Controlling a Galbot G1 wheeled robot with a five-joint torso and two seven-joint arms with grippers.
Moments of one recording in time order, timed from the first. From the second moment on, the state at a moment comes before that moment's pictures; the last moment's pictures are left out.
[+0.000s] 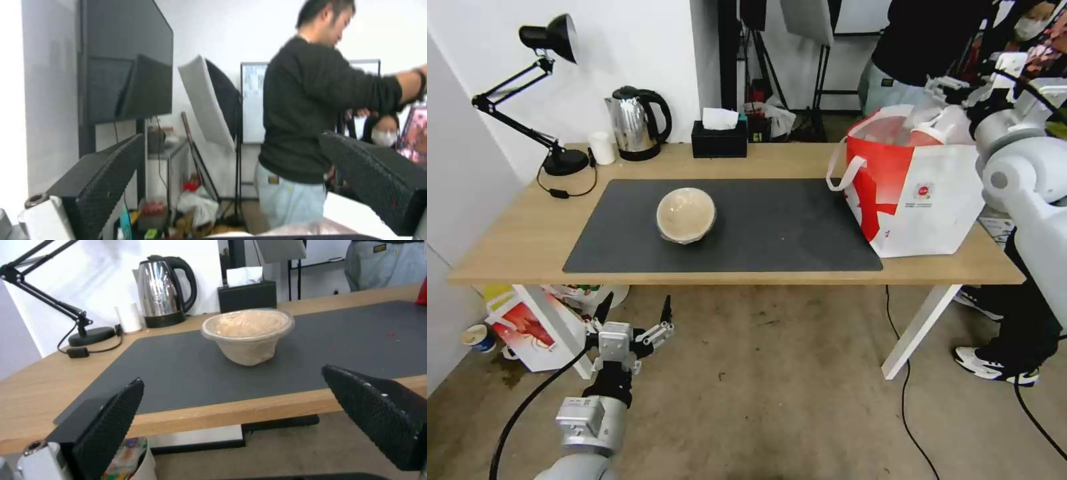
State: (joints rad) left arm 1.80 -1.50 -0.55 -2.30 0.00 0.00 0.00; right arm -0.46 0.75 0.25 1.72 0.82 -0.18 0.29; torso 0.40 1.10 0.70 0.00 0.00
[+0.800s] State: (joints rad) left arm 1.80 -1.50 -0.55 -2.30 0.00 0.00 0.00; right arm -0.89 0.87 0.43 2.07 0.64 0.07 0.27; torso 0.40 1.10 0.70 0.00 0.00
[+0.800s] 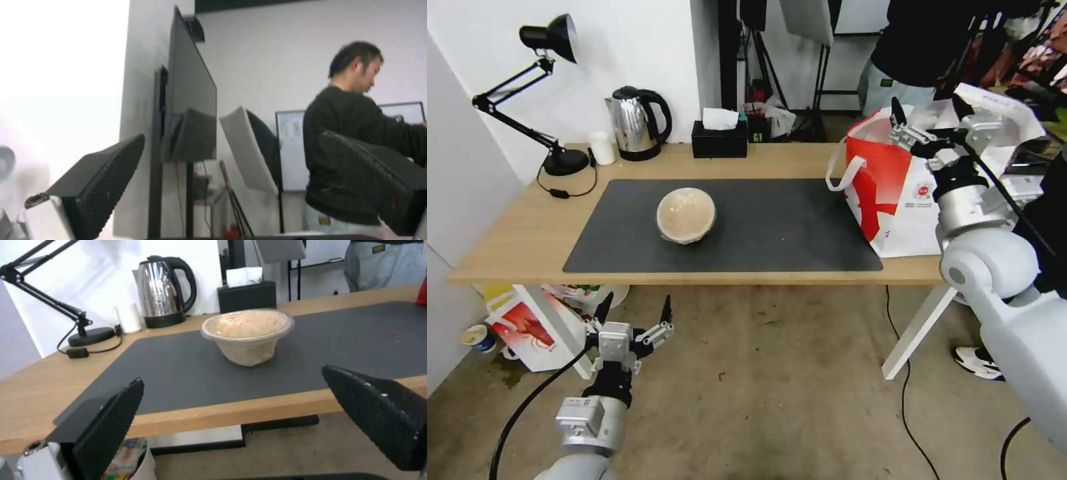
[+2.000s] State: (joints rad) left arm 1.80 -1.50 -0.55 -2.30 0.00 0.00 0.00; right arm -1.31 1.06 0.29 2.24 0.32 0.21 0.28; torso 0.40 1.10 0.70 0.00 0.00
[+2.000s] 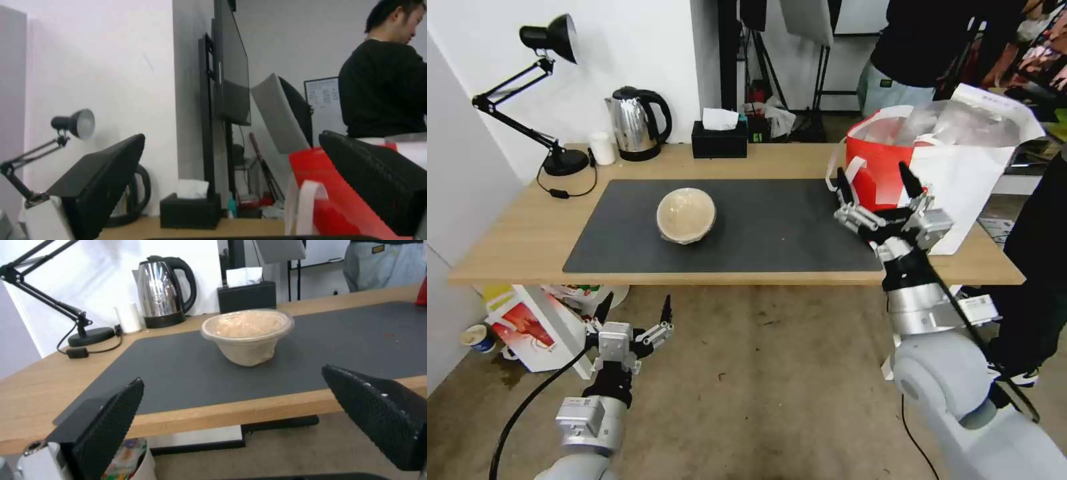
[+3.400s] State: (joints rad) left arm 1.80 -1.50 -0.55 -2.30 0.00 0.00 0.00; right arm -1.60 1.05 0.18 2.15 0.00 0.32 0.52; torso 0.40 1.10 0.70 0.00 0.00
